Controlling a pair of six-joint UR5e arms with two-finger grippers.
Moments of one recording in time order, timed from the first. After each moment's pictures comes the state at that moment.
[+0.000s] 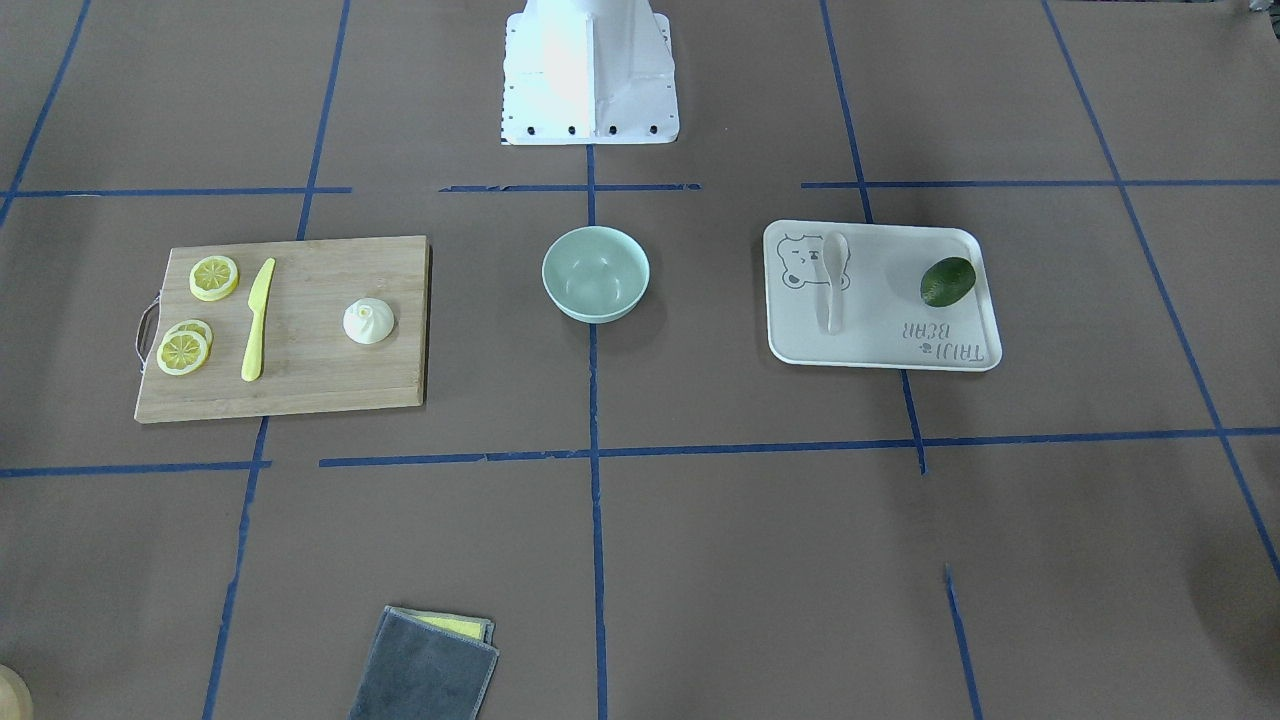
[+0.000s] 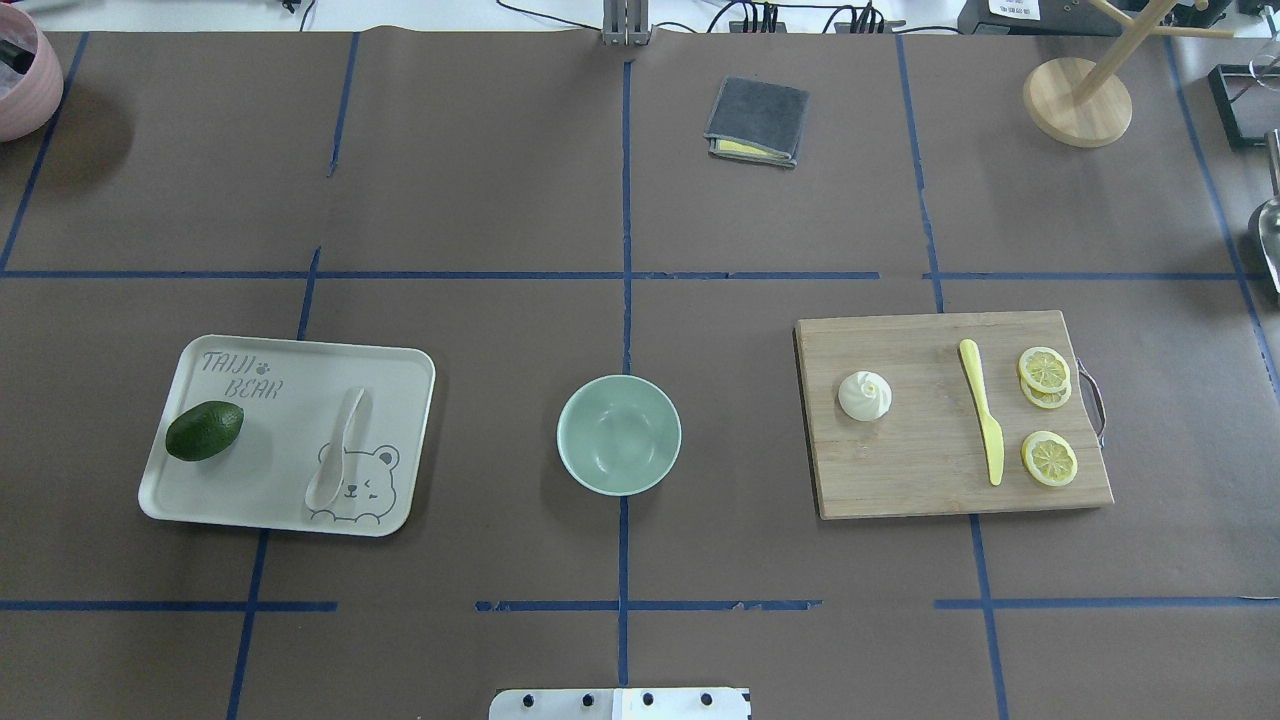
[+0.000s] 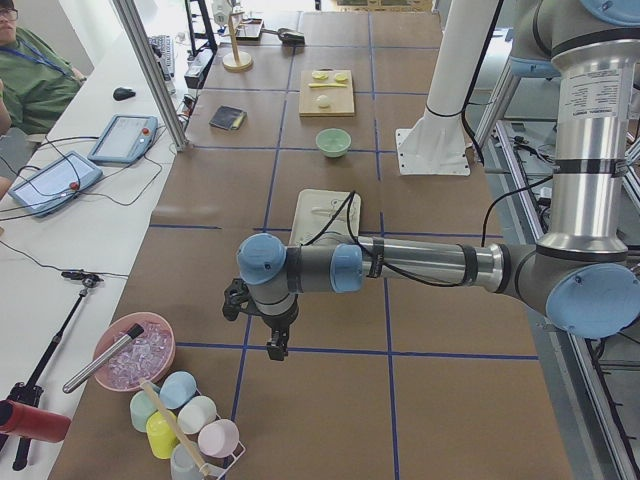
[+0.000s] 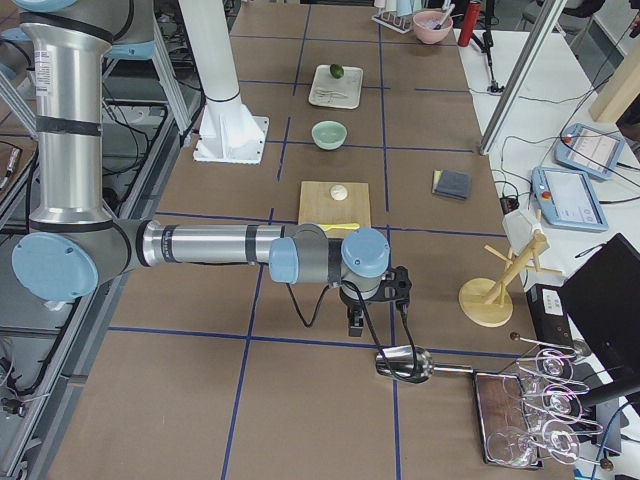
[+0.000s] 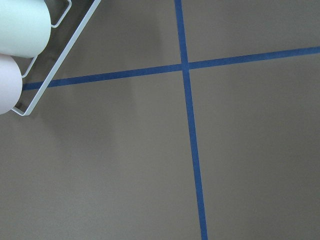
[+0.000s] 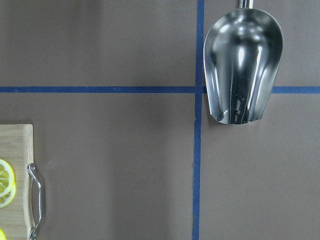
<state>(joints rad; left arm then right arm) -1.57 -1.54 -1.66 -1.45 -2.34 0.16 1.56 -1.63 1.67 -1.57 2.45 0.03</state>
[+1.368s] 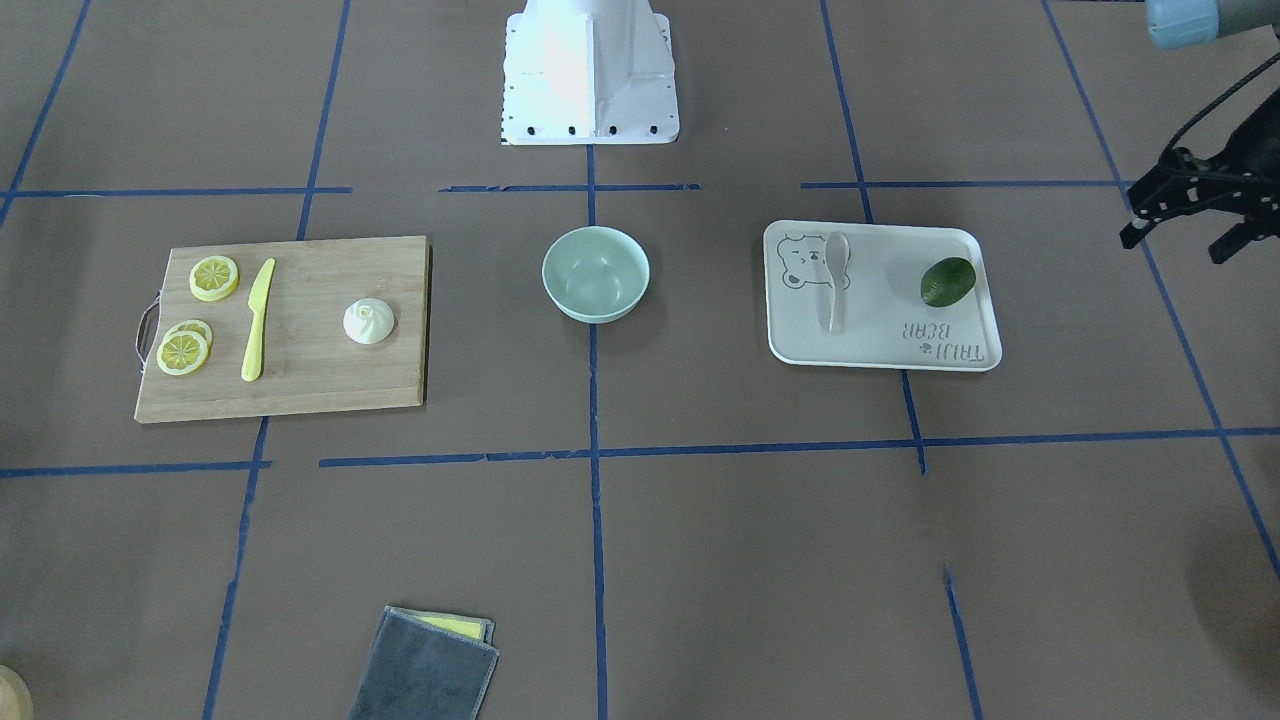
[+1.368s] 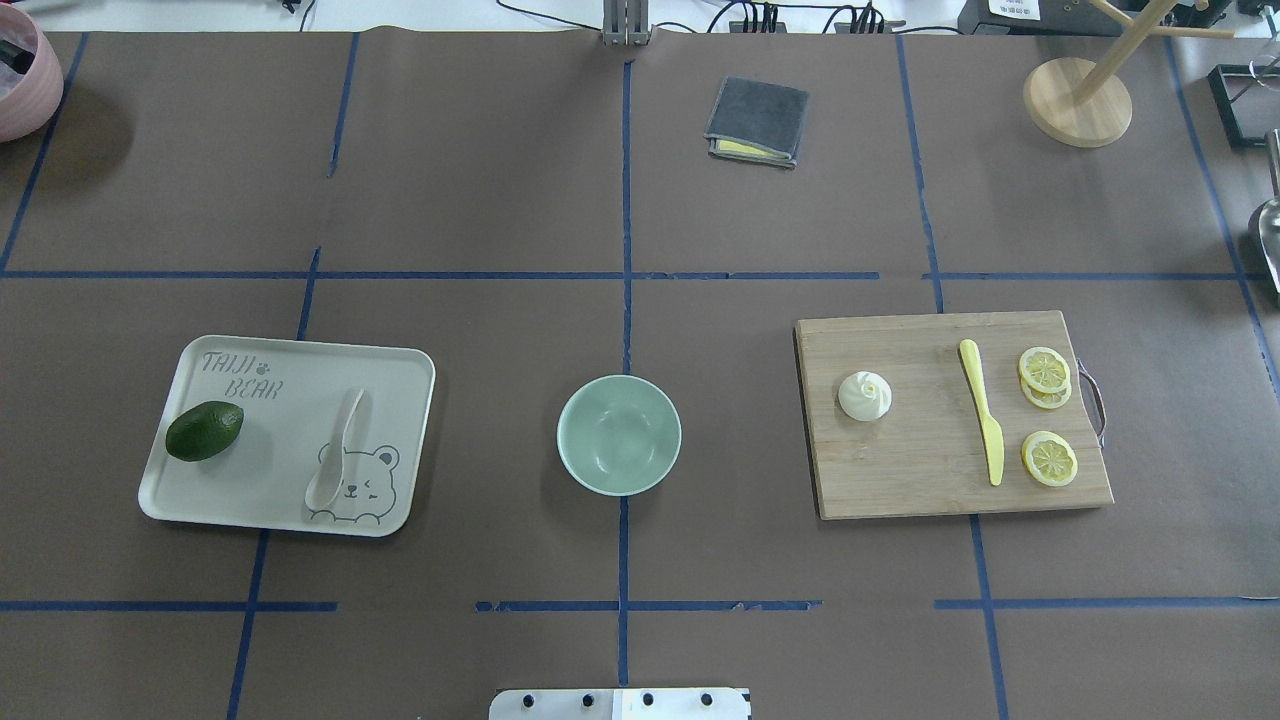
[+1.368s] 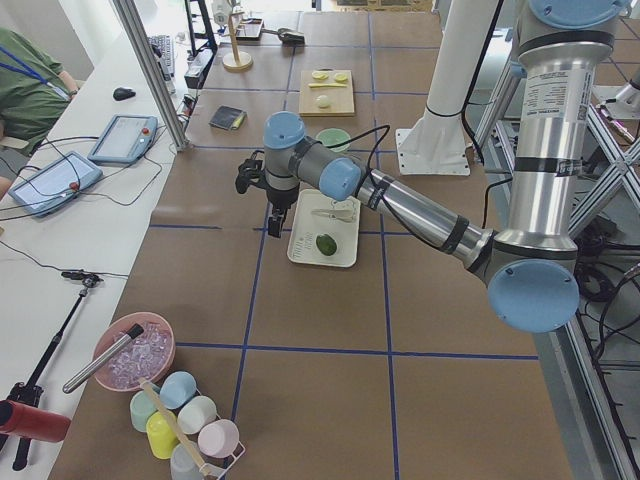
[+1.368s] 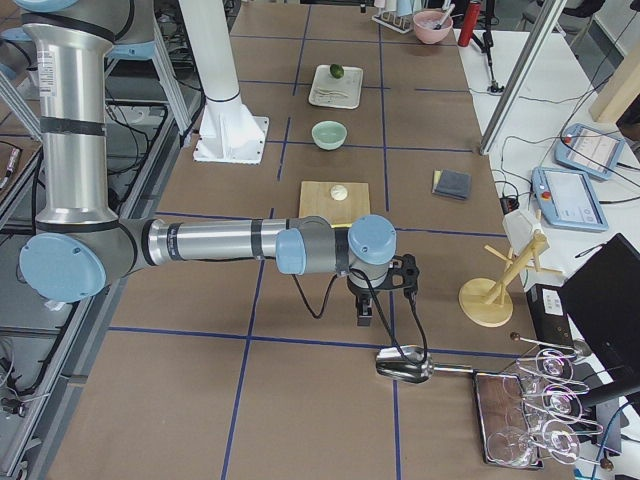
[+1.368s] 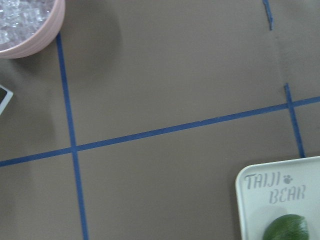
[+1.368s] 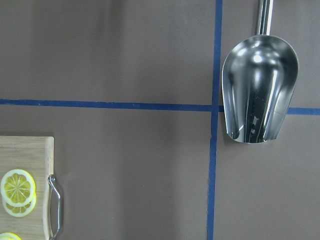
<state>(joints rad) -1.21 -1.61 -2.03 -1.65 -2.32 -0.47 1.56 -1.60 1.69 -1.57 2.46 0.05</state>
